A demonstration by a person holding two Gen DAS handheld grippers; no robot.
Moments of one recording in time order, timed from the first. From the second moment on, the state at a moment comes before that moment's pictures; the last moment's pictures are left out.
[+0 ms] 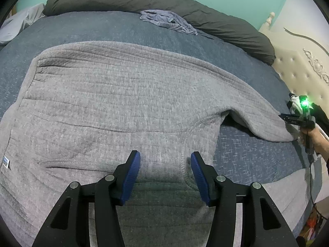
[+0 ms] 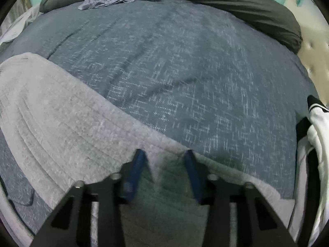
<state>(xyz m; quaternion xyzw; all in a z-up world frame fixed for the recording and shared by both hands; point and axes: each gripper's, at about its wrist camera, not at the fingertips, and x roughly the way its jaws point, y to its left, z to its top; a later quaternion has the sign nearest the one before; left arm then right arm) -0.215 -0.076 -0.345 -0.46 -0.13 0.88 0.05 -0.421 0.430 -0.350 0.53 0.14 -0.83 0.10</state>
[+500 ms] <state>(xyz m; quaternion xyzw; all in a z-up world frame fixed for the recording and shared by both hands) -0.214 -0.075 -0.345 -0.46 -0.13 0.88 0.05 -0.435 0.423 -0.312 0.45 0.18 -0.87 0.04</state>
